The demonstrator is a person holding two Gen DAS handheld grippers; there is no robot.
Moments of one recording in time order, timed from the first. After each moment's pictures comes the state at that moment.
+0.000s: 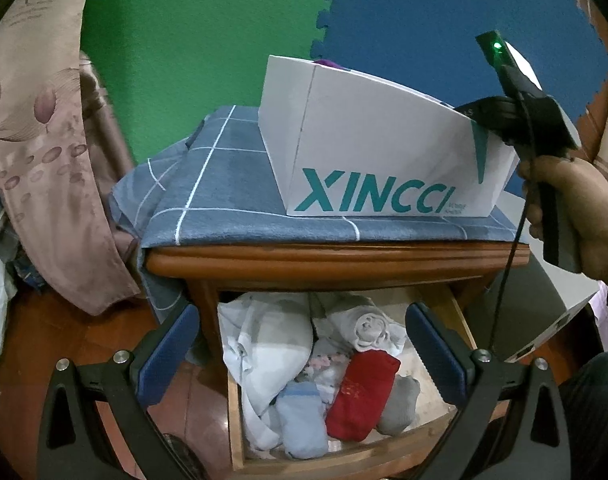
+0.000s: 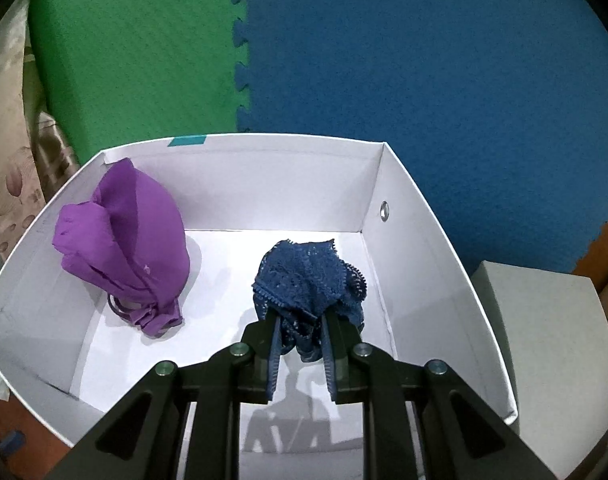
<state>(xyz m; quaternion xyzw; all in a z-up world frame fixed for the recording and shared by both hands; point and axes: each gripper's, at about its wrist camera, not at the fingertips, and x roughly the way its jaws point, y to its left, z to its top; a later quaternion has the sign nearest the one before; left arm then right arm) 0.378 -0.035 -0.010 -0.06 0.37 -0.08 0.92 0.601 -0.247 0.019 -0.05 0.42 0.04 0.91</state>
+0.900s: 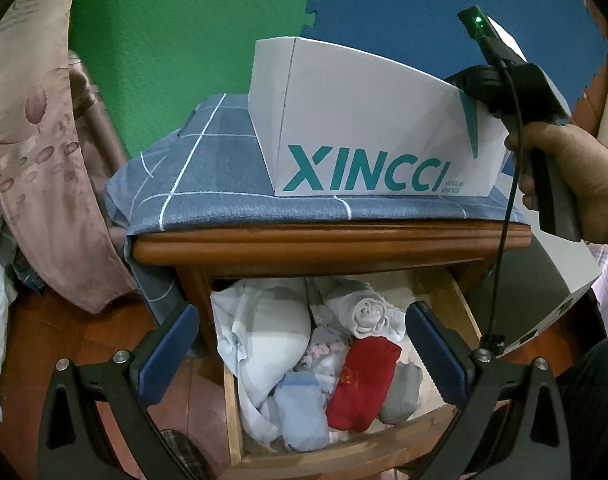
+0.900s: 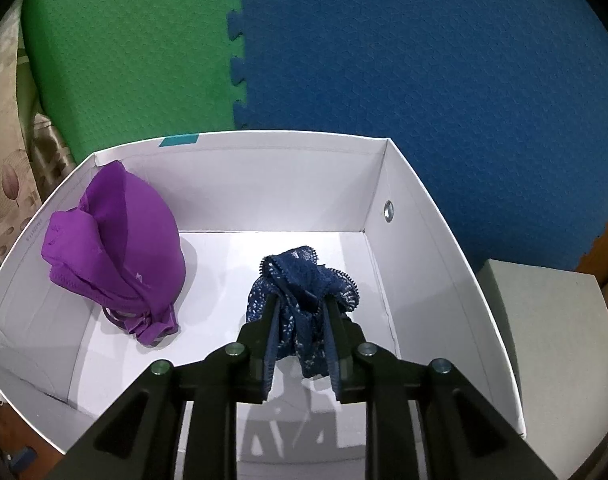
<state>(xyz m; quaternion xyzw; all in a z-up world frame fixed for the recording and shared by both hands) 0.376 -0.043 -0.020 -0.04 0.39 -0.09 0.92 0.610 -0.248 0.017 -0.04 0.42 0.04 0.90</state>
